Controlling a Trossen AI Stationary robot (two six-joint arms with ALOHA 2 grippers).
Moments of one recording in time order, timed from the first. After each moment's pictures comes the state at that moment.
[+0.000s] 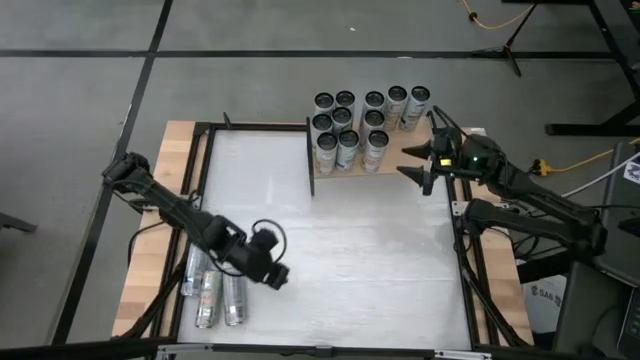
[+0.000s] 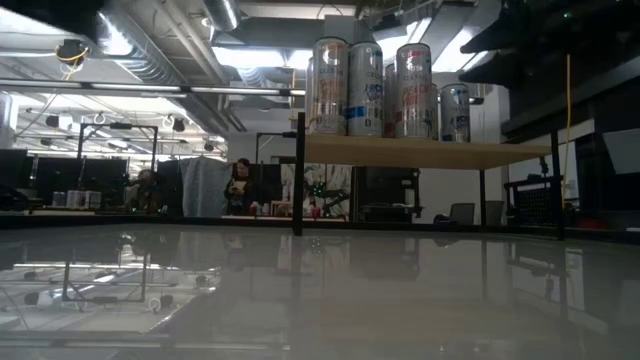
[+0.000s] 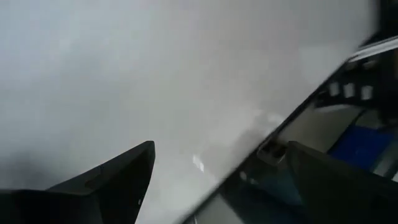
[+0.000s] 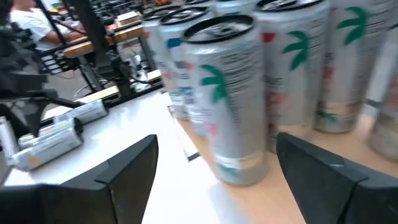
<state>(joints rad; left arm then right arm) -0.52 1.48 1.19 -0.70 -0.12 -1.59 -0.53 0.60 0.61 -0.24 -0.27 0.16</state>
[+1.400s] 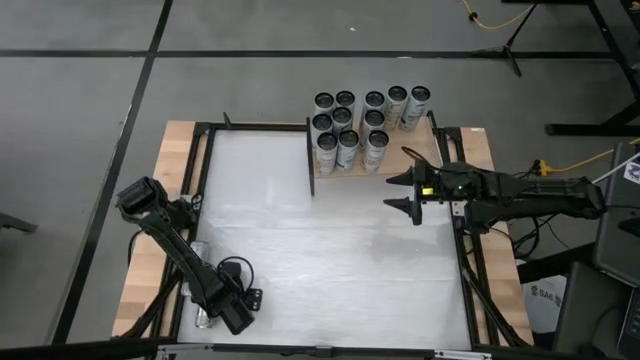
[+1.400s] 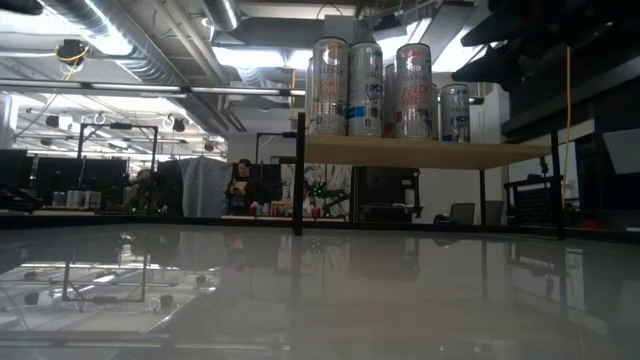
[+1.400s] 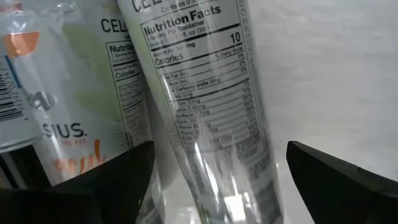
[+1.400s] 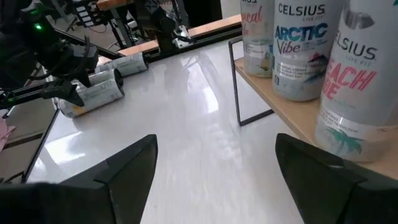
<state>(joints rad) -0.82 1.76 1.19 -0.96 0.06 -2.35 -0.04 0.72 0.61 -0.23 0.04 0.26</state>
